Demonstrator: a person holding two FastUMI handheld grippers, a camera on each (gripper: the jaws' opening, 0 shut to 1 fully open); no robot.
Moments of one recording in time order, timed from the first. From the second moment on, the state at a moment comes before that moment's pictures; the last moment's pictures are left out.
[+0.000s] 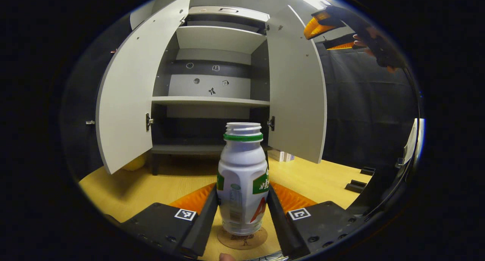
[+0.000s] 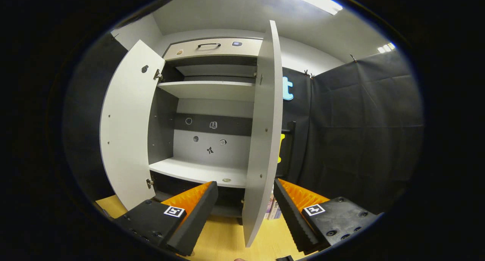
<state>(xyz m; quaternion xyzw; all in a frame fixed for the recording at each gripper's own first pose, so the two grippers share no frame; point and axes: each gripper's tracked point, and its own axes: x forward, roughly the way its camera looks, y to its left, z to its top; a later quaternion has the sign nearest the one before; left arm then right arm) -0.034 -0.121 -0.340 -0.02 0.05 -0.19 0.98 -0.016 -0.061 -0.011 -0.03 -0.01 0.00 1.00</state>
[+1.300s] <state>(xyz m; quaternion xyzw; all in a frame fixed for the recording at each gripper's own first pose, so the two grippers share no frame) -0.072 -0.044 -0.201 -0.07 0.07 -0.13 0.99 -0.026 -0.052 -0.001 0.00 0.01 0.00 1.00</state>
